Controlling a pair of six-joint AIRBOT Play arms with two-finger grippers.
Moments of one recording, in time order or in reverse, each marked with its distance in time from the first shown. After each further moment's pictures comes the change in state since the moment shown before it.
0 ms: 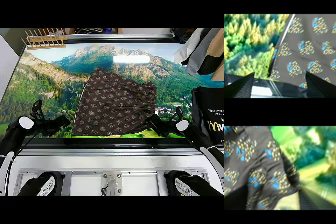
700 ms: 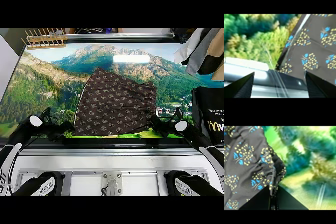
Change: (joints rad) left arm -0.041 -0.166 -0.010 -0.002 -0.039 -0.092; right arm 0.006 -0.004 -0.002 0.005 -0.013 -0.005
